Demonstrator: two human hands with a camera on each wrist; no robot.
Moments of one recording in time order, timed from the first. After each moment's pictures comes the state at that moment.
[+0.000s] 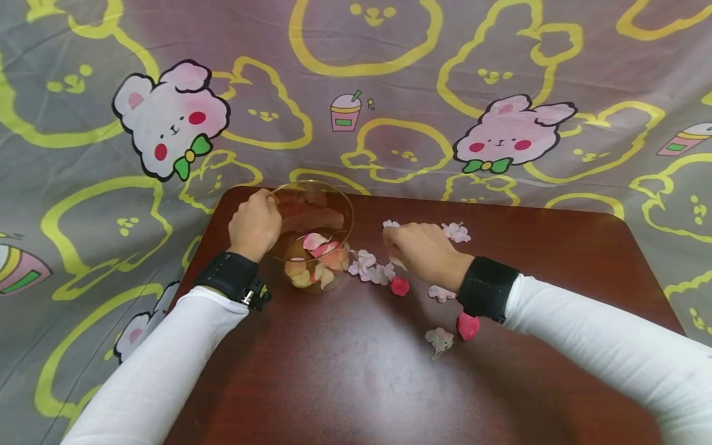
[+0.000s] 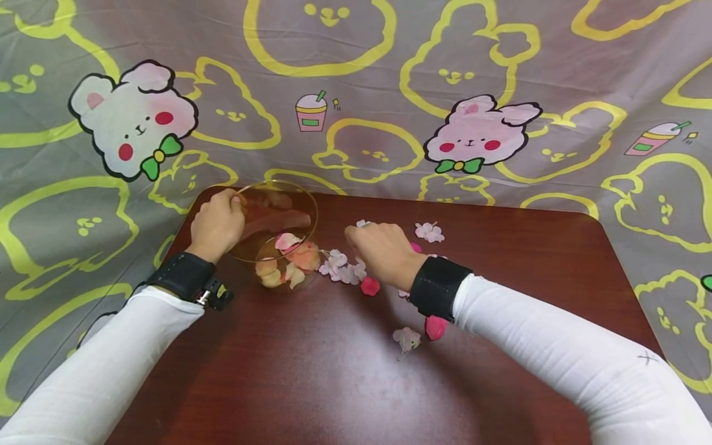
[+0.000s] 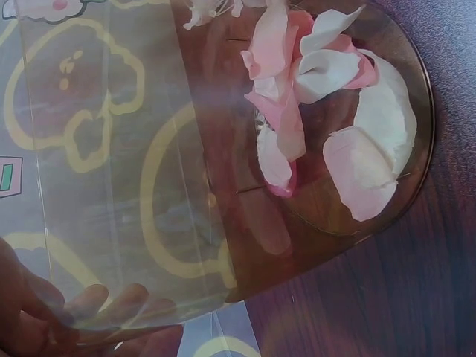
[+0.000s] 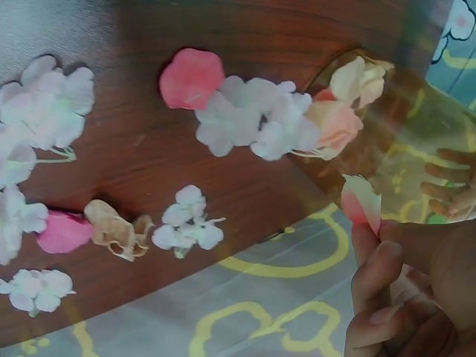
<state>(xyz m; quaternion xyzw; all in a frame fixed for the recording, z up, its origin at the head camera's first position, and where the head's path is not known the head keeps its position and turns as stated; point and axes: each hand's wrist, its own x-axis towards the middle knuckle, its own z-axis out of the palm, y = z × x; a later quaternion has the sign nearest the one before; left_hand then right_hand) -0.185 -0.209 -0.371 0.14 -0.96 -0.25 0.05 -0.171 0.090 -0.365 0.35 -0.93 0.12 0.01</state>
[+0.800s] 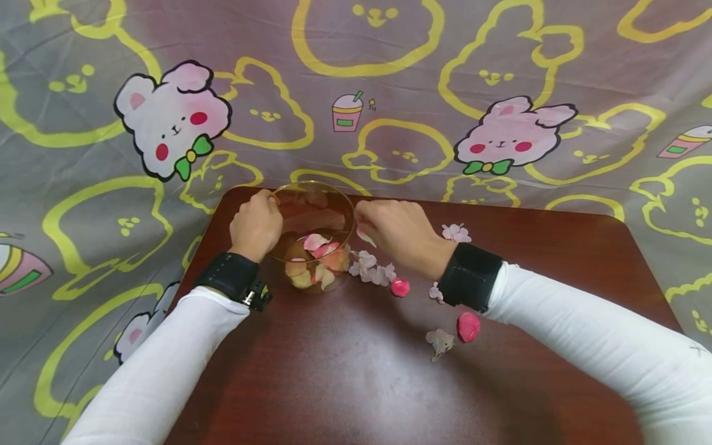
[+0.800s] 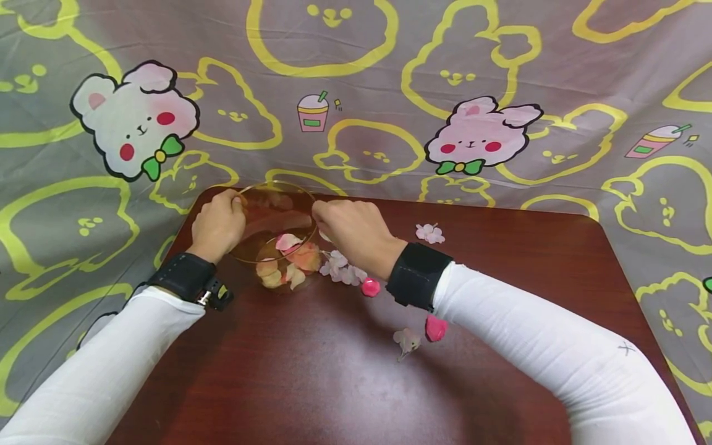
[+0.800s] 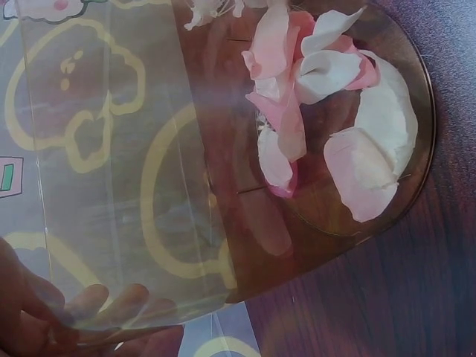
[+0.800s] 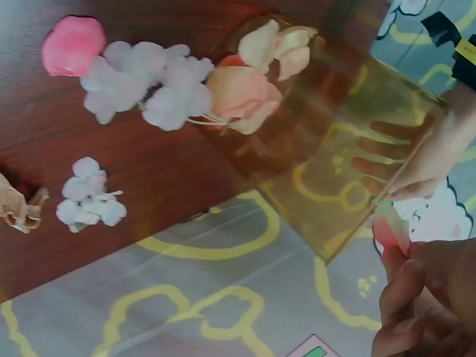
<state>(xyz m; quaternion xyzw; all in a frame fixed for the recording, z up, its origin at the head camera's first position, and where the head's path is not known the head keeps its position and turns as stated) -0.184 -0.209 -0.371 0.13 -0.96 -0.25 0.05 -0.171 0.053 -0.329 0.38 -0.90 0.18 0.10</state>
